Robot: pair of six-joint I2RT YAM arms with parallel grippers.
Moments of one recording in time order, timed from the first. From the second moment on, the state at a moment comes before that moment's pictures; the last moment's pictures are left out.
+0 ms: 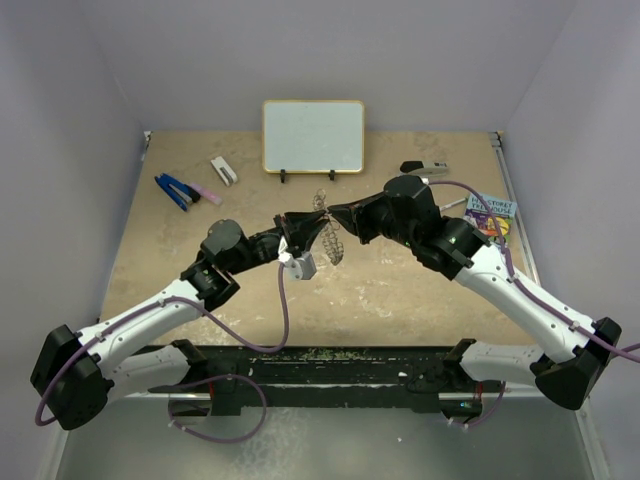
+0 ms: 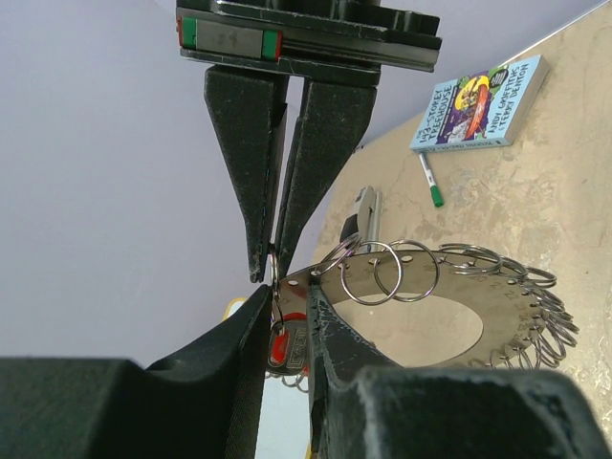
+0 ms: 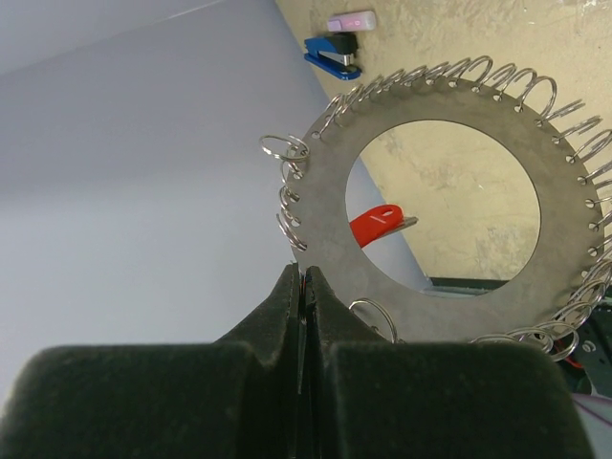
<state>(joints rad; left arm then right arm) -0.74 1.06 0.68 0.50 0.46 0.85 0.77 1.19 1.24 -0.54 0.11 1.75</state>
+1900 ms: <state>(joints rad) -0.67 1.08 0.91 0.16 0.51 0.67 0.77 0.92 1.07 -0.45 0.29 1.26</state>
